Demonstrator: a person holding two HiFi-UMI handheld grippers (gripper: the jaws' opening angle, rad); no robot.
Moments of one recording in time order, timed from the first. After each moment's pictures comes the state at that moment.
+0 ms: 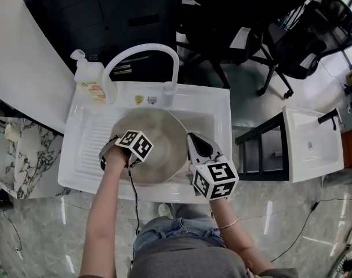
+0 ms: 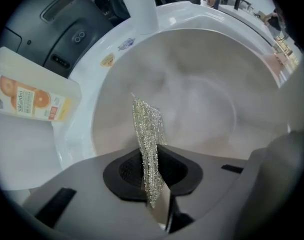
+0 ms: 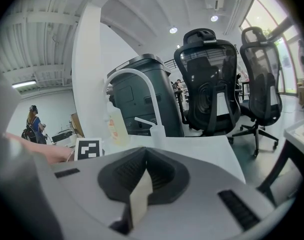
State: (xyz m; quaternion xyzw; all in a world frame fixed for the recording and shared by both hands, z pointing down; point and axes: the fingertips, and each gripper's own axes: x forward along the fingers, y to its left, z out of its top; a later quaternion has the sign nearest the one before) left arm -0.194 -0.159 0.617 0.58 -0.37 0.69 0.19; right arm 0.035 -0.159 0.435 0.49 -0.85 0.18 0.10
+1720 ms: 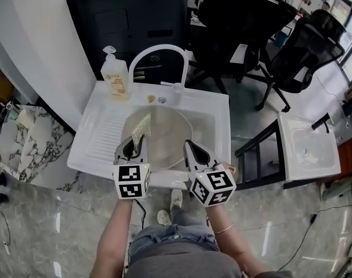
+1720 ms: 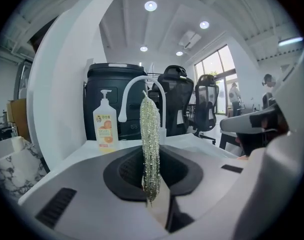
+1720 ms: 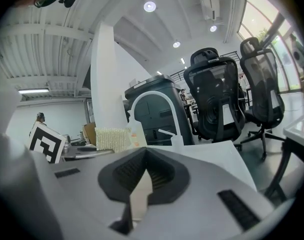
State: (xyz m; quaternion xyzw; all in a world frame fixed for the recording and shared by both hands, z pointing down) left arm -0.140 -0.075 0.412 0.77 -0.63 0.12 0.08; right arm 0.008 -0.058 0.386 0.47 -0.87 0.14 0.02
